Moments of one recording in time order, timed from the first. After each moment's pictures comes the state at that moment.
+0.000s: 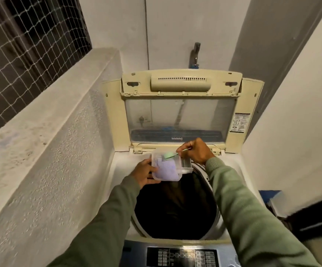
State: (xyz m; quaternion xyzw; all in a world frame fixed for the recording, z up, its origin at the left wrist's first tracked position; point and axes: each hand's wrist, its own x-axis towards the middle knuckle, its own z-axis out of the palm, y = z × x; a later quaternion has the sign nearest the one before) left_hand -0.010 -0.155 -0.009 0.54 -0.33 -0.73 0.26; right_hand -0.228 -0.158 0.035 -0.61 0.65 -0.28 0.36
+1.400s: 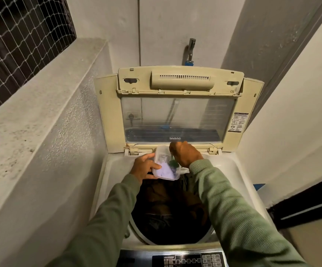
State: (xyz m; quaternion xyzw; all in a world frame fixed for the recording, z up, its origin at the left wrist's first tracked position) left_hand -0.010 -0.181 -0.011 0.54 -0.39 -0.70 0.27; right_hand -0.183 -0.180 0.022 -0.72 0.68 -0.06 0.14
